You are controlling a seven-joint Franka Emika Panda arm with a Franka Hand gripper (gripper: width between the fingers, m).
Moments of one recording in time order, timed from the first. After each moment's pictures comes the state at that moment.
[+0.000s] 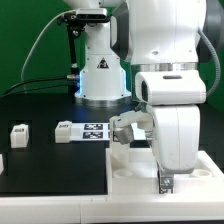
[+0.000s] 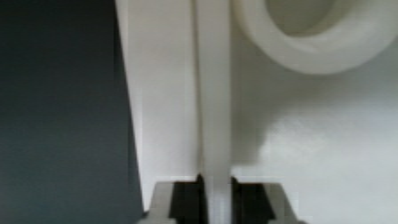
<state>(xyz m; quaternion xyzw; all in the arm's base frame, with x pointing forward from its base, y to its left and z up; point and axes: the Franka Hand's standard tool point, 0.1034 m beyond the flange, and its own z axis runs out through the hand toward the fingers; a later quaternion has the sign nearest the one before) 0.656 0.054 0.039 0.72 0.69 0.07 0.05</state>
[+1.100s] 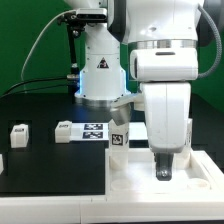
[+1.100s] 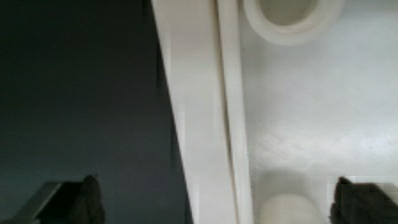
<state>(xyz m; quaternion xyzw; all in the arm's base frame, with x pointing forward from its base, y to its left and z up) 0.662 0.047 0.067 0.76 0.65 0.07 0.06</state>
